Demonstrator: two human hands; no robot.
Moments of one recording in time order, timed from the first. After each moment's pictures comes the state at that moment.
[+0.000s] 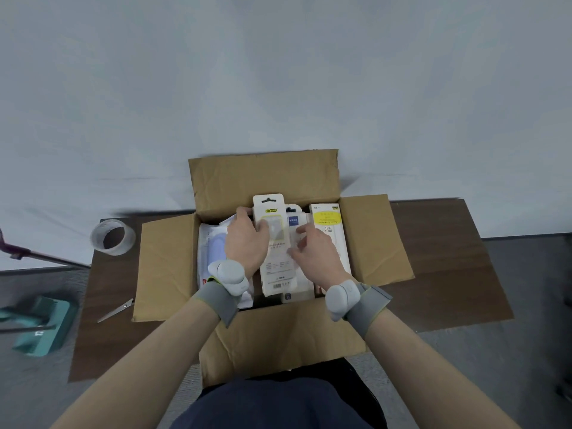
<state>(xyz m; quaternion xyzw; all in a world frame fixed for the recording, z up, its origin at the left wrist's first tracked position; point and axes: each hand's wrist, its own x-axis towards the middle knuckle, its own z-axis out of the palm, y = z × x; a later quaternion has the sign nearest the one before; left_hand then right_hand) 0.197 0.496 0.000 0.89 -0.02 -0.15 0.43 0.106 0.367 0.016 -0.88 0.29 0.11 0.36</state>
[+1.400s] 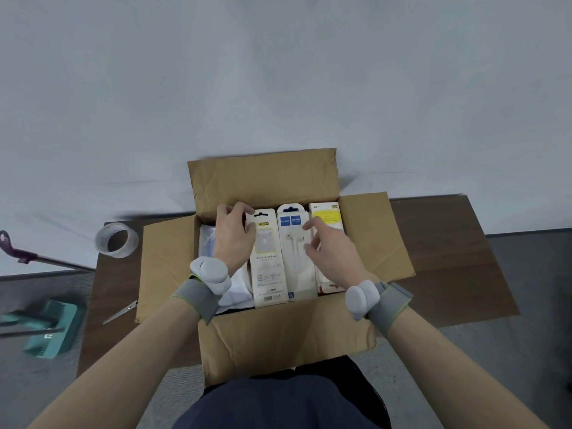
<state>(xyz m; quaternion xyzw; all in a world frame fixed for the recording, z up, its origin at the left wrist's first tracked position) 0.212 0.519 0.015 0.91 -0.13 -0.14 0.38 0.087 0.337 0.029 -0.93 0.21 0.08 0.29</state>
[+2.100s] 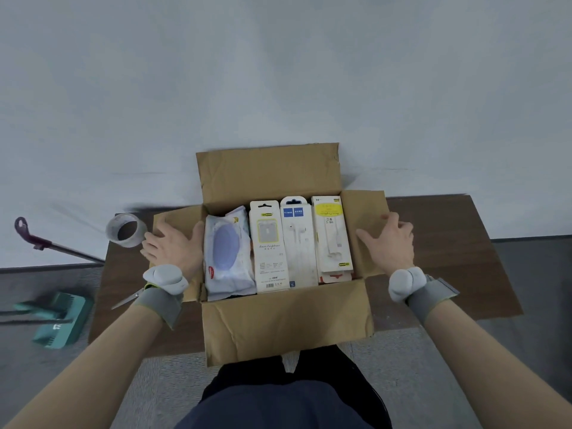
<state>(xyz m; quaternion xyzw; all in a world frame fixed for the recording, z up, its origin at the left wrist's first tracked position) 0.208 0.604 -0.002 0.95 0.19 -0.04 0.25 0.041 0.268 0.031 -0.85 0.47 0.05 0.25</state>
